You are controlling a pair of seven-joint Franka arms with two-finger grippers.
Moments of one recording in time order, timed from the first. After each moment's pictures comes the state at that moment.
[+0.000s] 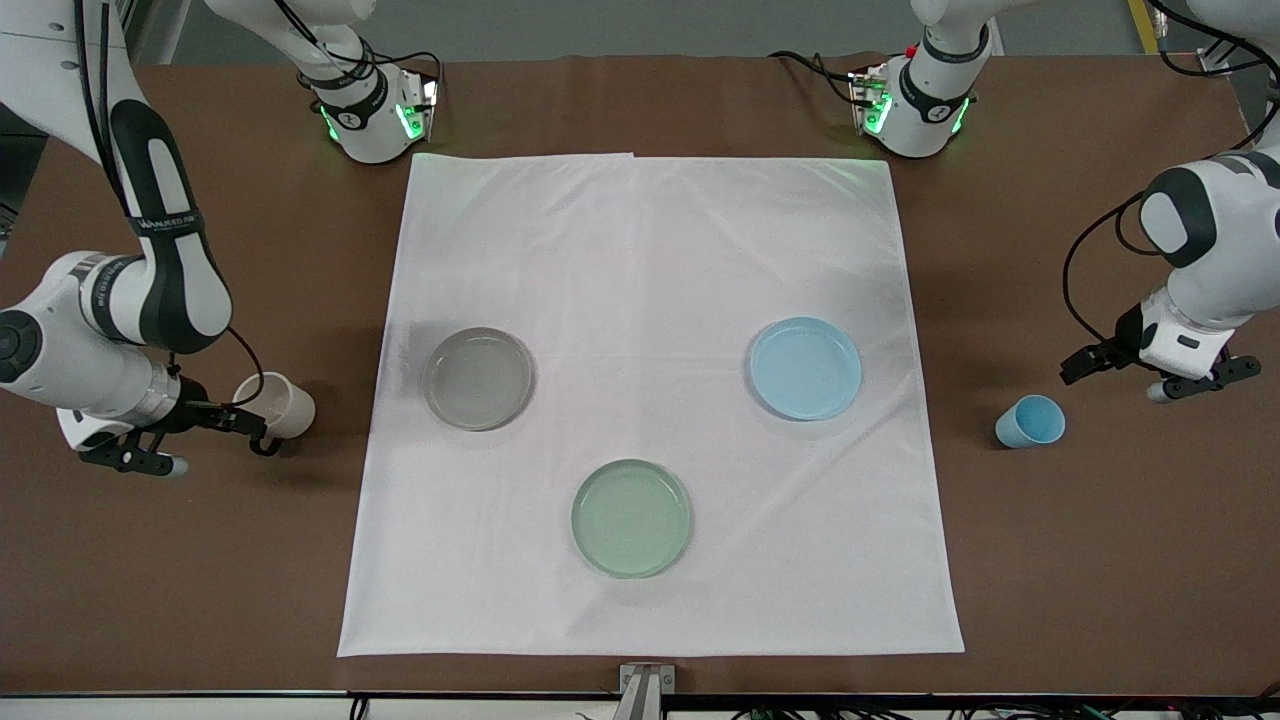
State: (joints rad) left arm 0.30 0.18 -0.09 -2.18 0.03 2.45 -0.10; right arm -0.03 0.44 -0.12 -1.88 0.07 2.31 0.01
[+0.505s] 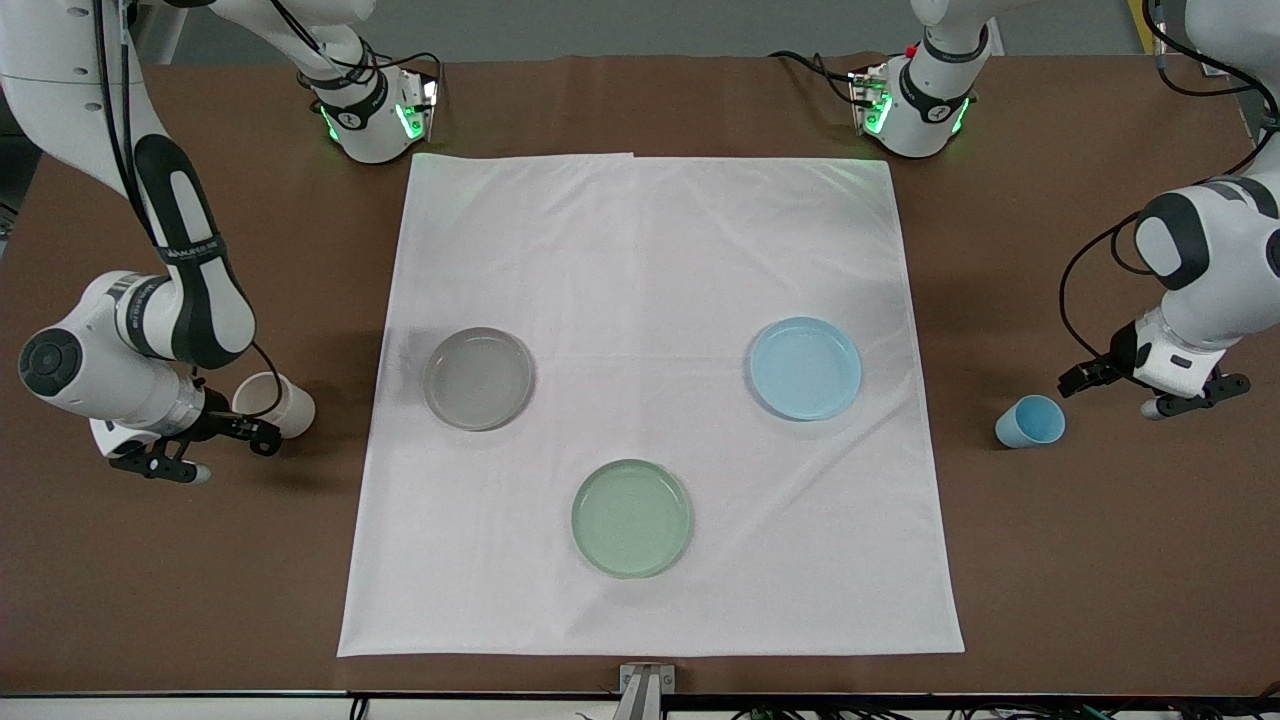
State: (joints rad) left arm 0.30 0.26 -0.09 -2.13 0.03 2.46 -0.10; right arm -0.03 0.51 -0.12 -1.88 0.10 2.37 0.01
